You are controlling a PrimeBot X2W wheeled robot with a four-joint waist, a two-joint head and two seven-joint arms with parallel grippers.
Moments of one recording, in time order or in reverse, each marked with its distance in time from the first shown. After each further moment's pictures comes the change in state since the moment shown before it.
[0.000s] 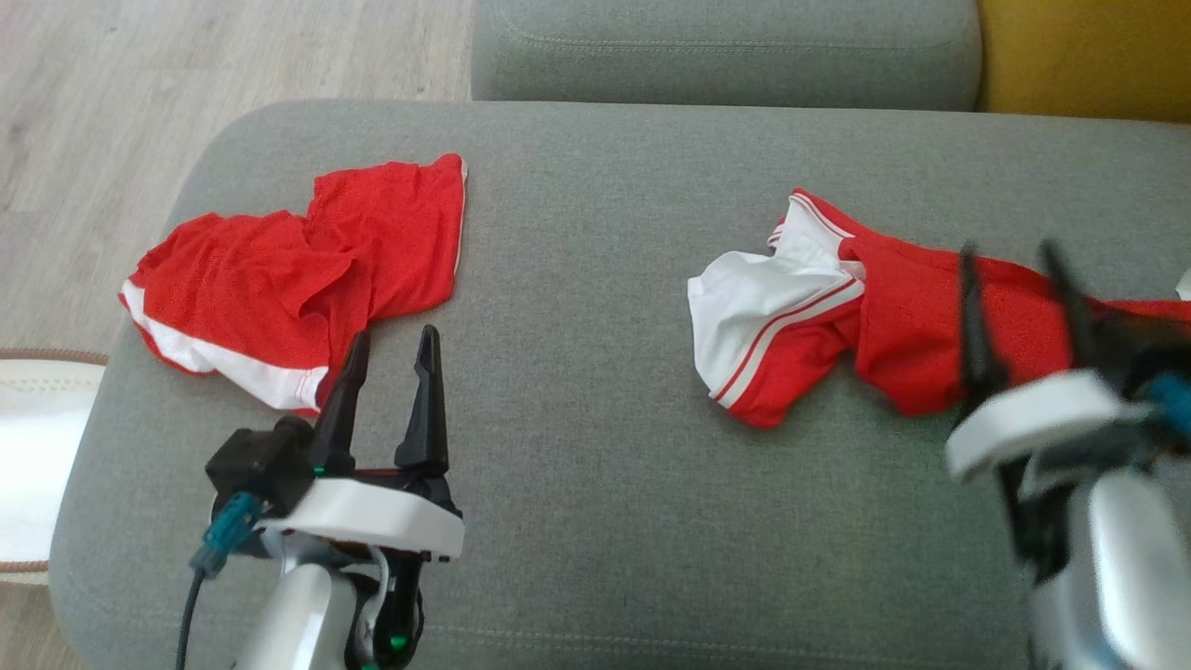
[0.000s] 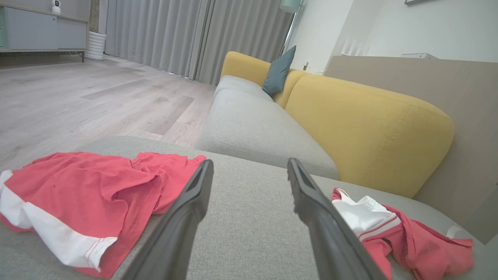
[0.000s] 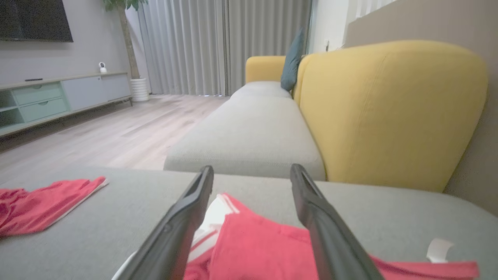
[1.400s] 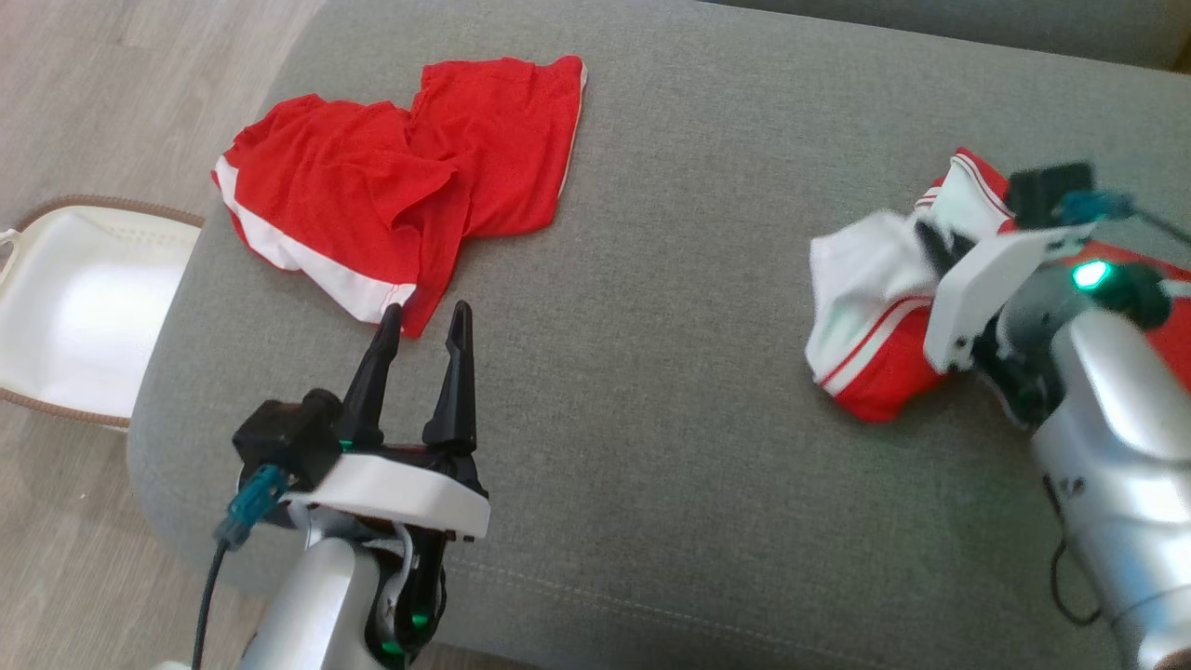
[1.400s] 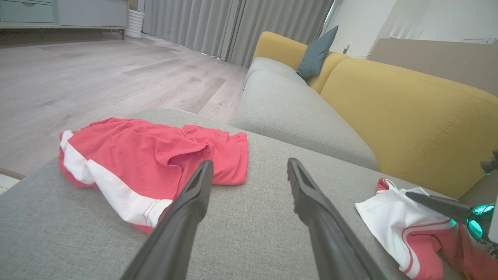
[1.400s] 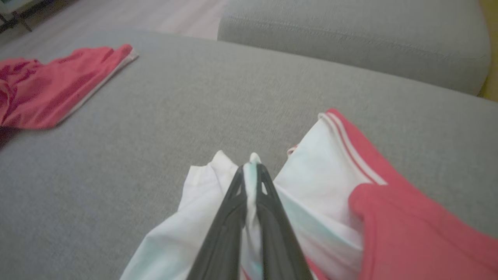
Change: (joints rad) left arm -0.054 0.000 -0.060 0.008 -0.028 0.007 0.000; right arm -0.412 -0.194 0.366 0.576 0.294 0.000 0.277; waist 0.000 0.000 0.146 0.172
